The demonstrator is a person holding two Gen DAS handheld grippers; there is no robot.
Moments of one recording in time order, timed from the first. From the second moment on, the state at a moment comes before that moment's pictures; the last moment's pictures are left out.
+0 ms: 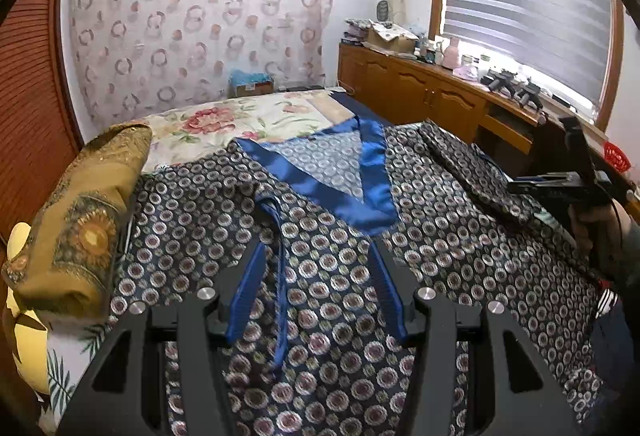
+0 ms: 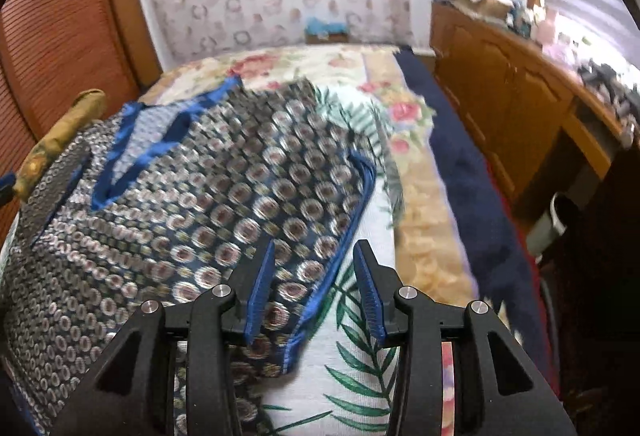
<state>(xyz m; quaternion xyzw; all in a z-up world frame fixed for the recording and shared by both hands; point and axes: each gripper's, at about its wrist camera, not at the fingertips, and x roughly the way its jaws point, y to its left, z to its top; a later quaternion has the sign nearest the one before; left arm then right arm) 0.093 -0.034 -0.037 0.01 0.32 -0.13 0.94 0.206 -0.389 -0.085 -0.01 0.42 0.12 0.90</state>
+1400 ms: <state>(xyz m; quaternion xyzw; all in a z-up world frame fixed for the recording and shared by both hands) 0.082 -0.004 -0.052 -0.04 0.33 -0.12 0.94 0.213 -0.256 -0.028 -0.11 0.33 0.22 0.91</state>
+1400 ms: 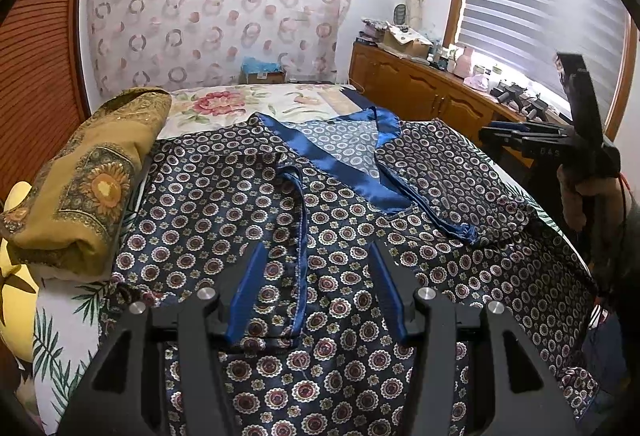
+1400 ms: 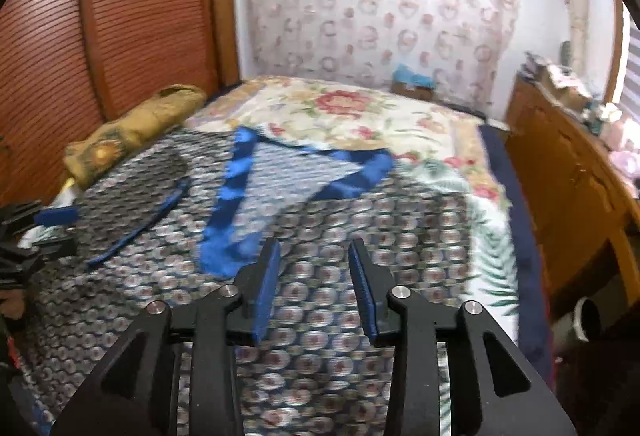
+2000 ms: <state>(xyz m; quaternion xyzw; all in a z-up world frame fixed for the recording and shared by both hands) 0.084 -0.001 -0.057 -0.04 0.33 -0.11 0.94 0.244 -0.302 -0.102 -0.10 0.43 0.16 0.88</state>
